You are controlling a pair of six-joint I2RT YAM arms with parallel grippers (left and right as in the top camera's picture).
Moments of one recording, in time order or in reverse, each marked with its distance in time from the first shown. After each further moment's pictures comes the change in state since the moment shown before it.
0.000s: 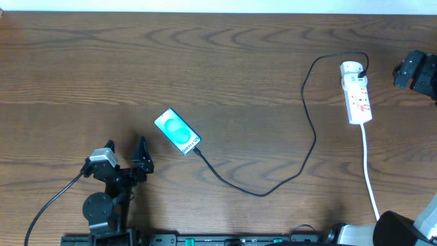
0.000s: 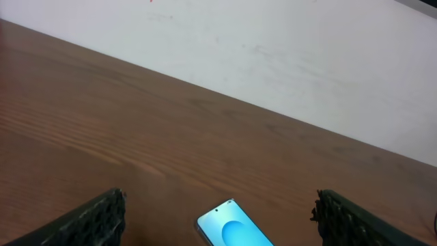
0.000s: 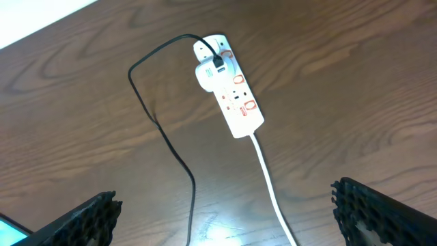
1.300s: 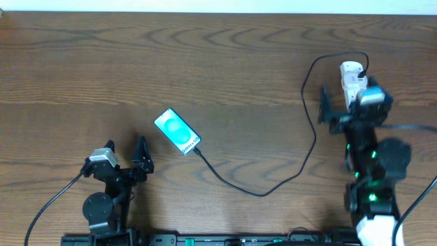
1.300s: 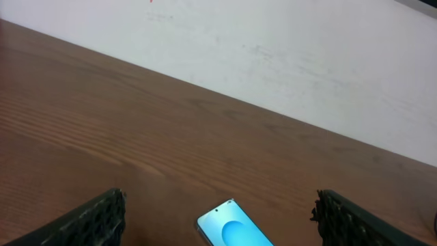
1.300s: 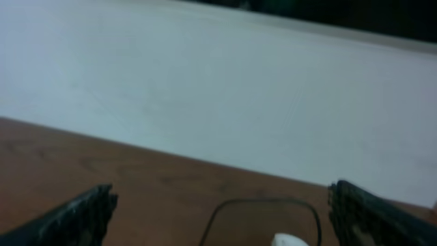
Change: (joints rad) left arm 0.000 0.000 0.000 0.000 0.000 0.000; right arm 0.360 -0.796 -1.629 1.873 -0.036 -0.177
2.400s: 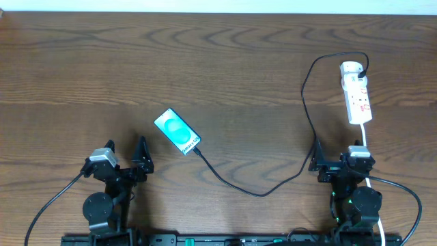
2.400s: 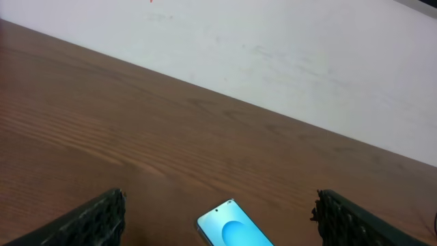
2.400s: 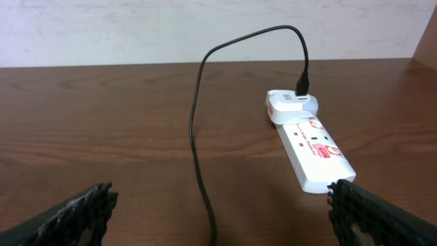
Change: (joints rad) left arm 0.000 0.000 0.000 0.000 0.000 0.000; right arm 0.022 -0.664 -0.404 -0.467 0.181 0.170
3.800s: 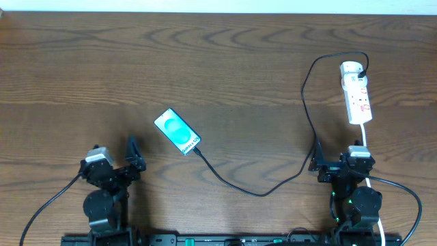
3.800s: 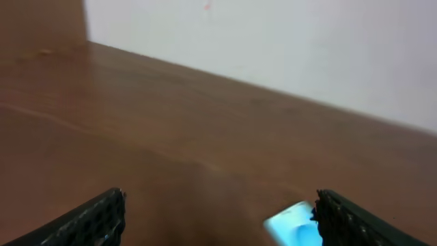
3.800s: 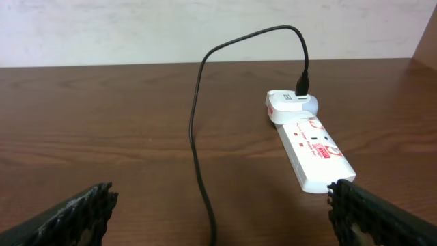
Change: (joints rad) left arm 0.000 0.035 0.000 -0.021 -0.206 0.151; right arm 0.000 0.000 0.000 0.000 0.000 0.000
